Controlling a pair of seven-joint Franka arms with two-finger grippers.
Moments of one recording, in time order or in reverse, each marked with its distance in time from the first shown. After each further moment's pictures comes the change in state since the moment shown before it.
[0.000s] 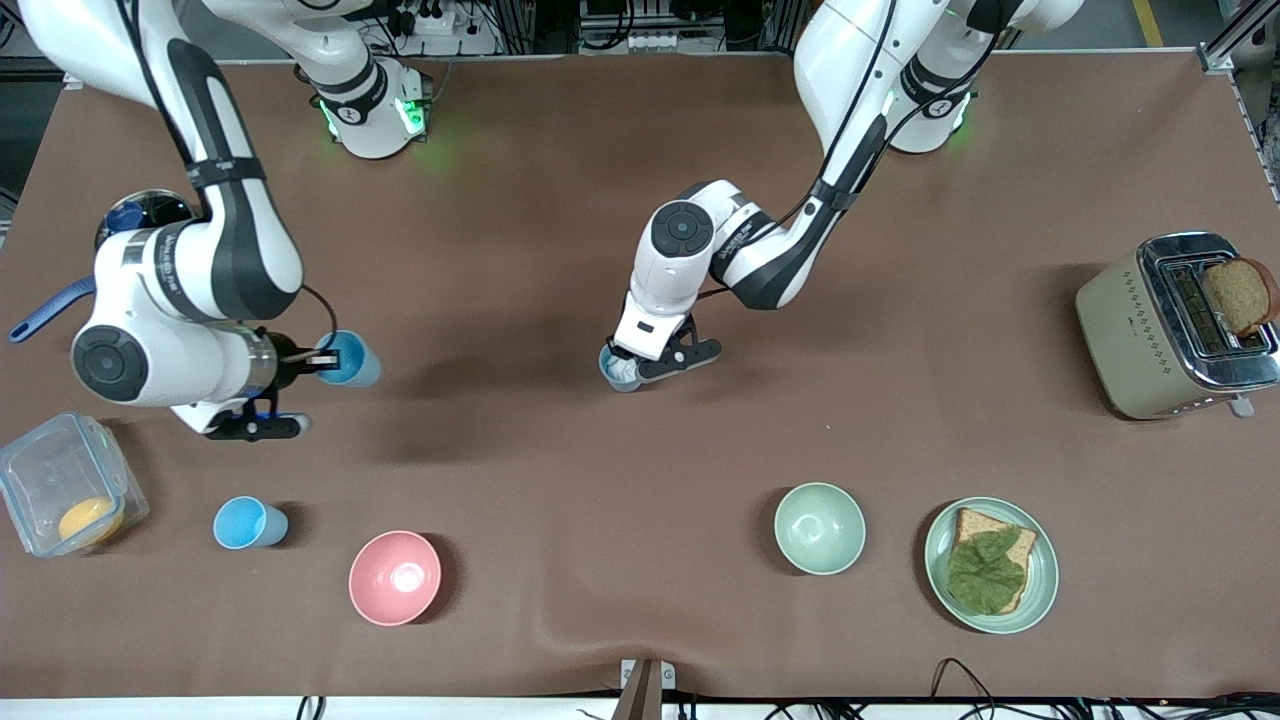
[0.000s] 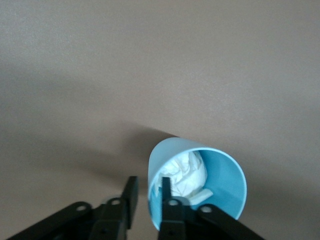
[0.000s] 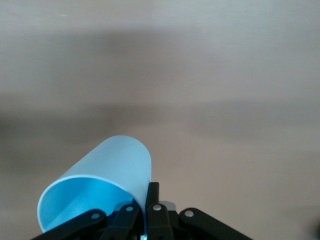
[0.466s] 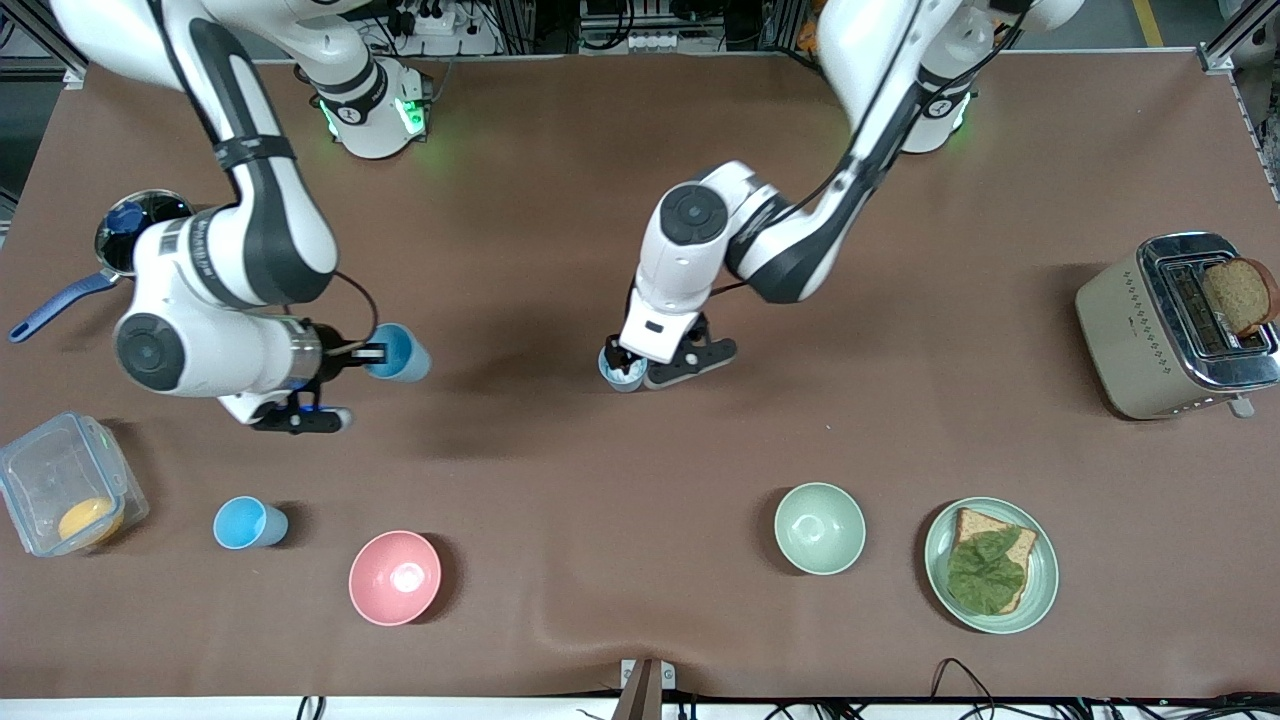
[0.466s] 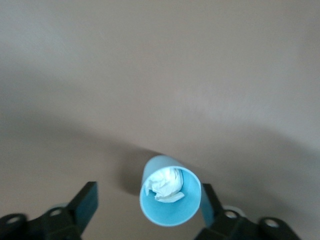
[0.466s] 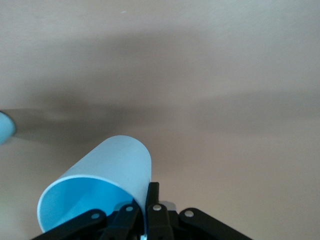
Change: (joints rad) left arm 0.056 -0.130 0.016 0.124 0.000 -0.244 0.023; right arm 0.090 -0.004 0.004 0.014 0.109 0.000 0.148
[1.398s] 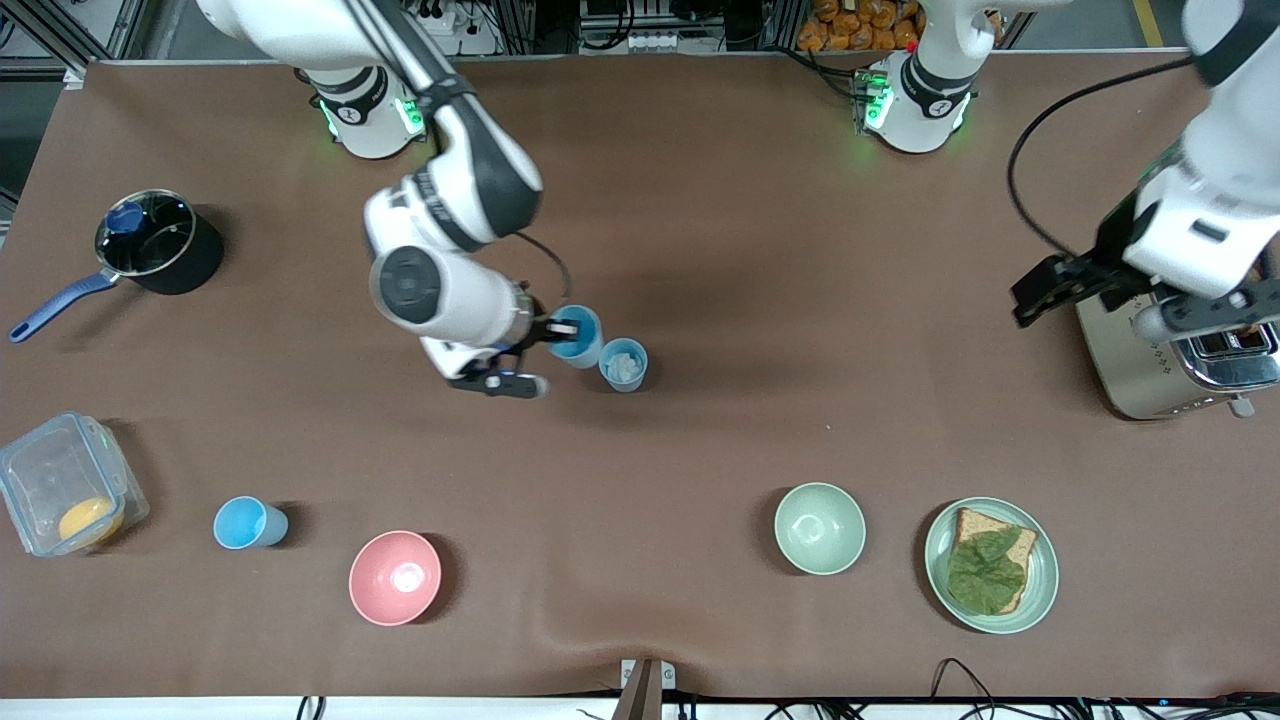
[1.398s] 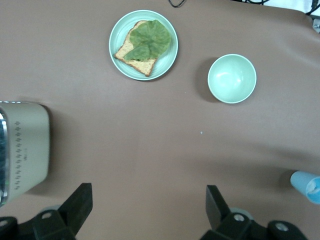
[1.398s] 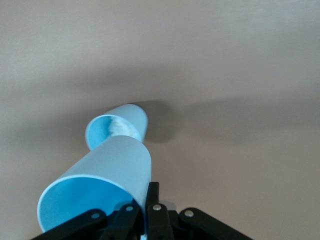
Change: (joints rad) left arm 0.567 -0.491 0.007 0.011 0.001 -0.593 0.821; right arm 0.372 0.143 0.001 0.156 0.110 0.200 0.374
